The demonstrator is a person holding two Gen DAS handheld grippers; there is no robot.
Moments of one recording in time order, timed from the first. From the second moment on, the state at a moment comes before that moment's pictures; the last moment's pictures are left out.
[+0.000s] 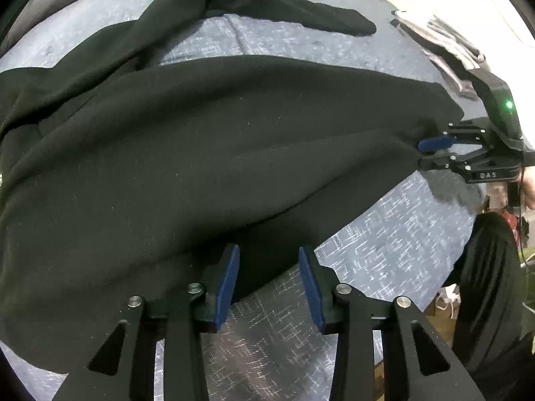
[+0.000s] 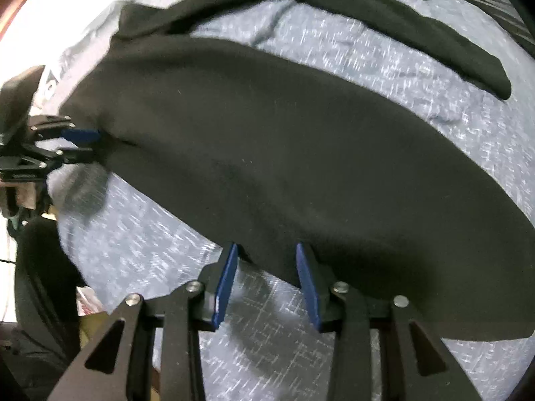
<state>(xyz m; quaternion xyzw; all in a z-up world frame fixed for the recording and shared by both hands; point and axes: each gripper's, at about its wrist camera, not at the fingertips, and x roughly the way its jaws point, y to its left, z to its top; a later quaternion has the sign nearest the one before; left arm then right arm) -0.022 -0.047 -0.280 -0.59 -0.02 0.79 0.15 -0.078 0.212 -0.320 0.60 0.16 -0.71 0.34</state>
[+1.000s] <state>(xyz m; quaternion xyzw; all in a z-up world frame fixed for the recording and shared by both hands) -0.008 -0.053 -0.271 -0.60 0.00 0.78 0.18 -0.061 0.220 -0.308 0.60 0.16 -0.67 0.40</state>
